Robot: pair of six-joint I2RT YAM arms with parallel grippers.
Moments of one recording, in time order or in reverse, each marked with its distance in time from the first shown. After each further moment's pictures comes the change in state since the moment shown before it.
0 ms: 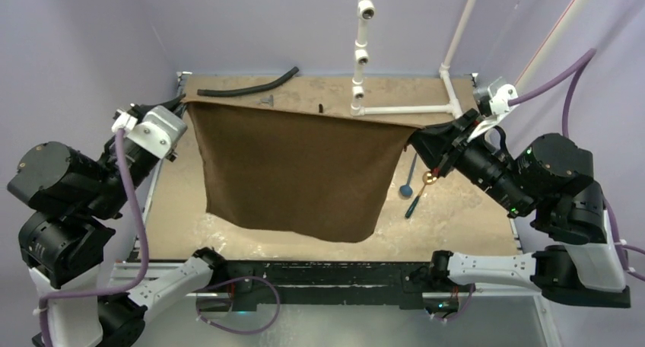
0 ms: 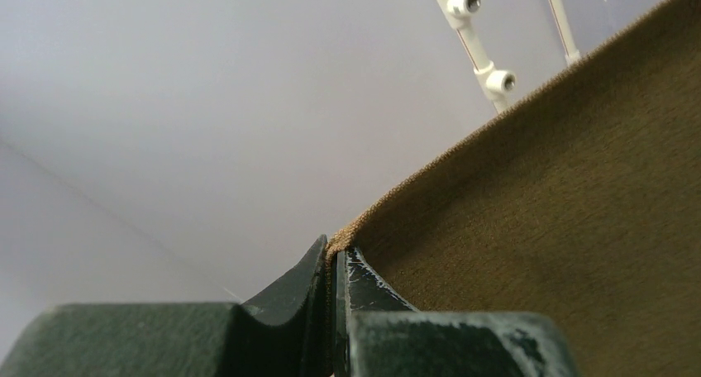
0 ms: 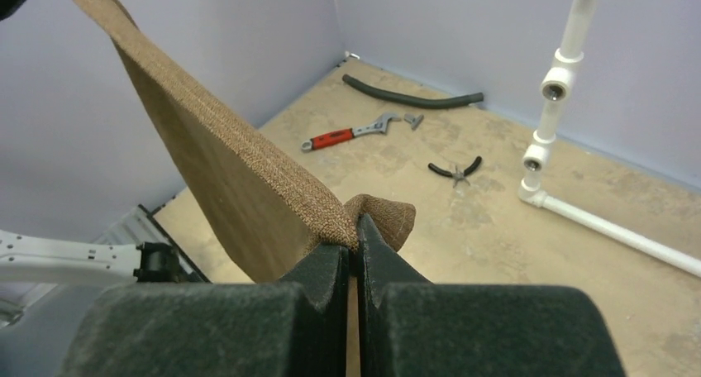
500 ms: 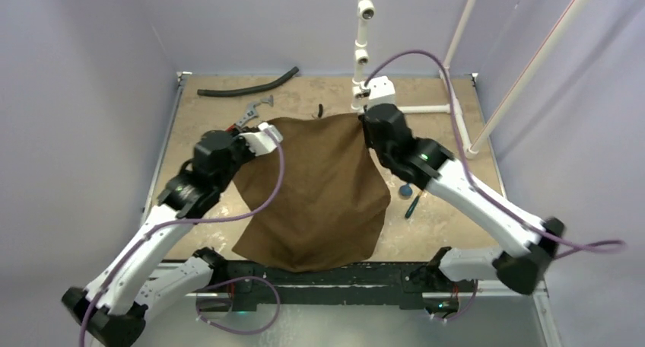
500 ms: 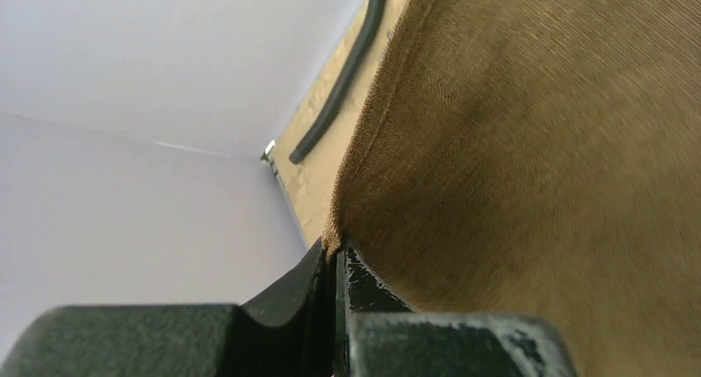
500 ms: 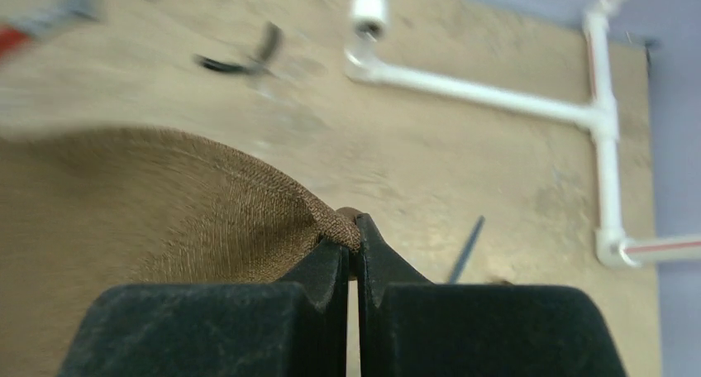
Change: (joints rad) left arm 0.001 -0.051 -0.843 0.305 -0.261 0.159; right arm -0.293 0.239 -0.428 0.262 0.157 0.008
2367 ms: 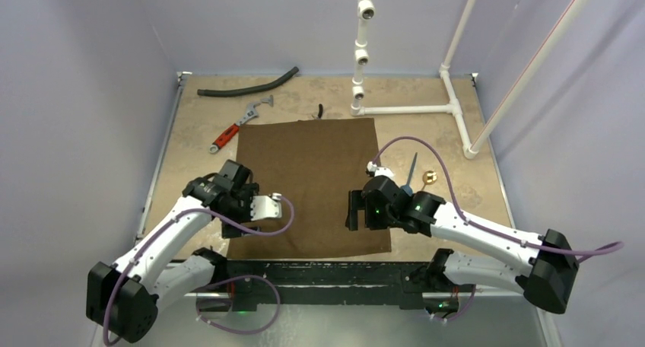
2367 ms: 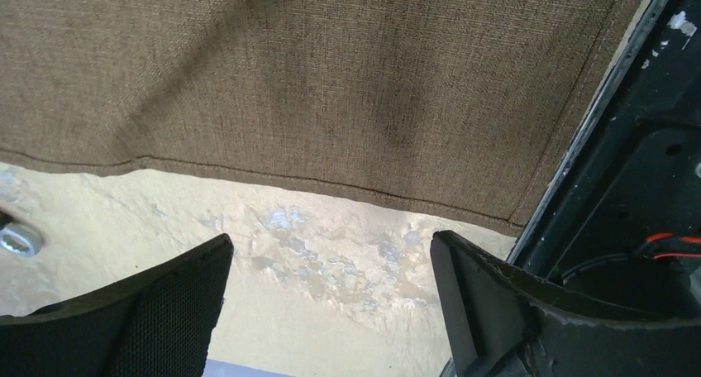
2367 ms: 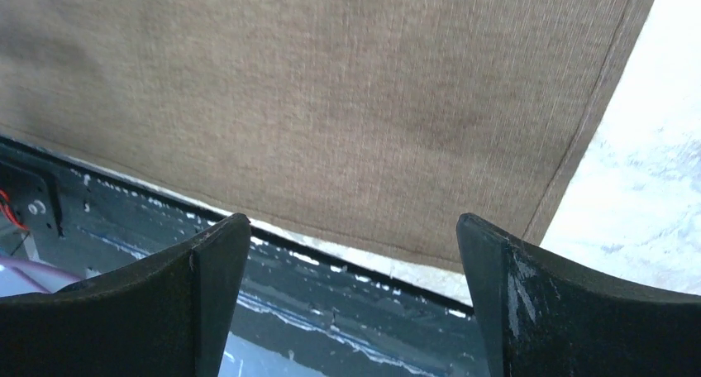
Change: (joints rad) left arm 0.120 0.135 -0.323 -0.518 0.393 0.270; right arm 0.055 -0.145 -0.669 -0.038 -0.505 0.654
